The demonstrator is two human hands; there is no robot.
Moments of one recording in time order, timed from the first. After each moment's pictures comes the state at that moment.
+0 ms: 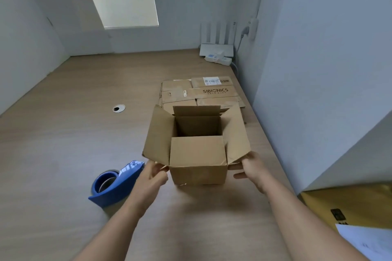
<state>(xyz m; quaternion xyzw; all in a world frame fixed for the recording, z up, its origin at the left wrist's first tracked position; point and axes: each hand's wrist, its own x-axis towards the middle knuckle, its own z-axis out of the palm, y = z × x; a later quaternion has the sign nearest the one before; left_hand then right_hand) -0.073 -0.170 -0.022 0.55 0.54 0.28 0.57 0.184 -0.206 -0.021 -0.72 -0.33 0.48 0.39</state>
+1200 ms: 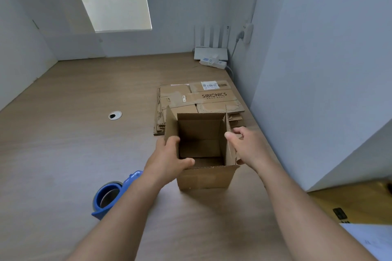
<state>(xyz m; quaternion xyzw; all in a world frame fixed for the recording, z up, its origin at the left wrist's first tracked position) -0.044 -0.122 0.039 0.74 0.58 0.08 0.33 0.159 -0.171 0.035 -0.80 -0.43 0.27 0.33</state>
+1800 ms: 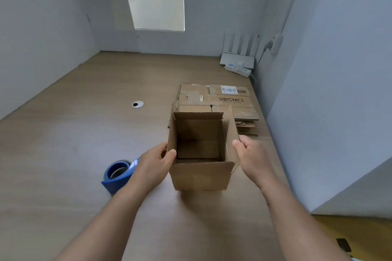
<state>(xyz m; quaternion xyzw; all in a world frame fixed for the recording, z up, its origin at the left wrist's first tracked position) -0.068 -0.169 0.035 0.63 0.63 0.27 0.36 0.159 -0.195 0.039 -0.71 -0.54 0.26 0.37</state>
